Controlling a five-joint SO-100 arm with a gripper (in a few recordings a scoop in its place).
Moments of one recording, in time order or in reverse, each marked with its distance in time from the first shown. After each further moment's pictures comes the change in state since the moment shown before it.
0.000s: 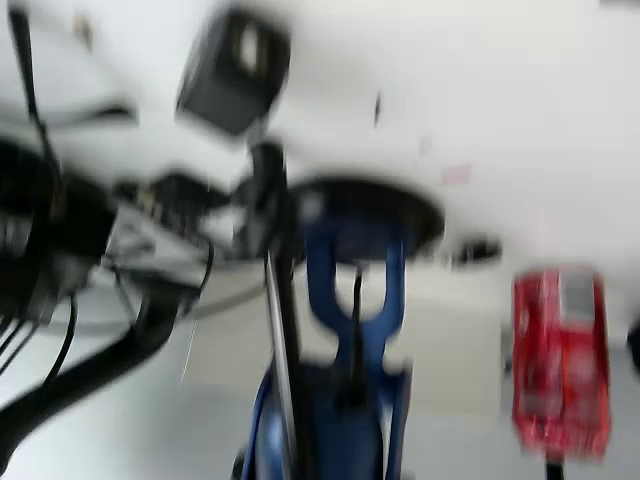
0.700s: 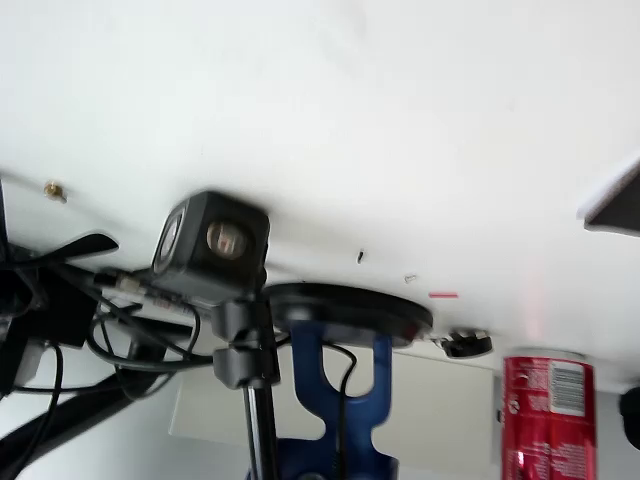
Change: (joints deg) arm 1.1 32.0 35.2 -7.3 -0.6
